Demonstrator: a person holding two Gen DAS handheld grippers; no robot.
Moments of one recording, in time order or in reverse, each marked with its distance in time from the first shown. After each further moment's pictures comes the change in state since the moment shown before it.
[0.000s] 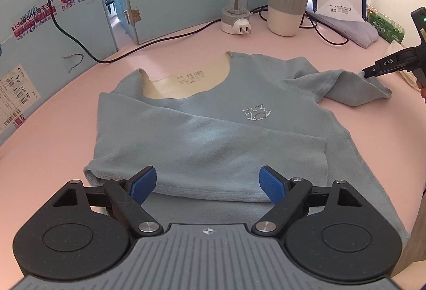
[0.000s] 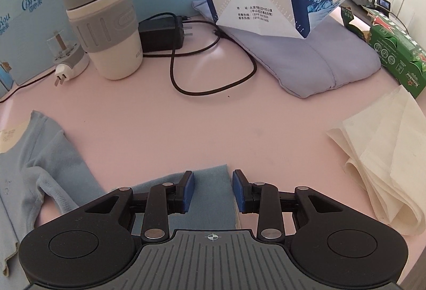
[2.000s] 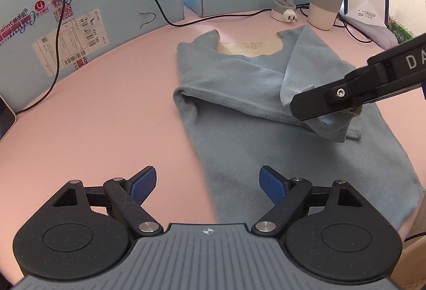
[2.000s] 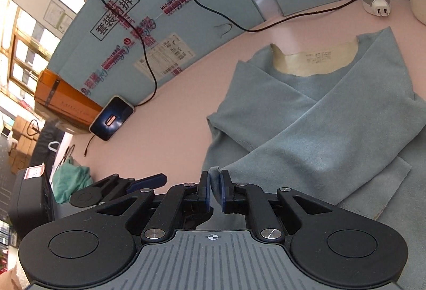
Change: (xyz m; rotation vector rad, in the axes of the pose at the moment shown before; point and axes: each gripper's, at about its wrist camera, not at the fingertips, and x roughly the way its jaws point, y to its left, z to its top) left arm -0.048 0.067 -0.076 -0.115 0.005 0.064; right arm -0.095 0.273 -0.085 -0.088 0.138 0.718
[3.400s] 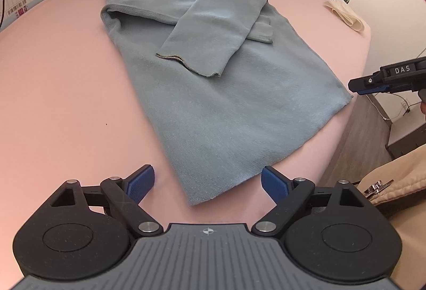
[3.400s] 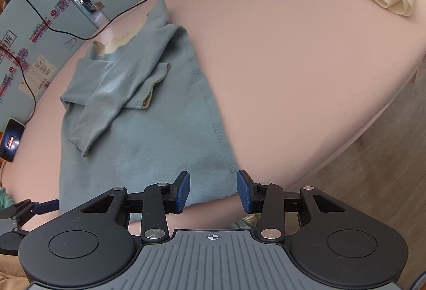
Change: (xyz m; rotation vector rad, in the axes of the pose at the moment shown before) left arm -0.038 -0.010 -0.079 0.073 0.175 -0.329; right arm -0.128 -0.077 -0.128 0.325 -0.057 -0.513
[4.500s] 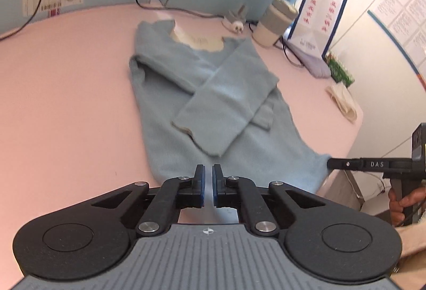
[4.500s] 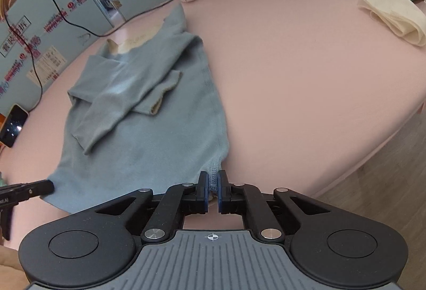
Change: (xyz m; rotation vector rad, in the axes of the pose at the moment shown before) left arm -0.046 0.031 0.046 -0.255 -0.258 -0.076; right arm -0.005 0.010 0.012 -0.107 -0.072 0.047
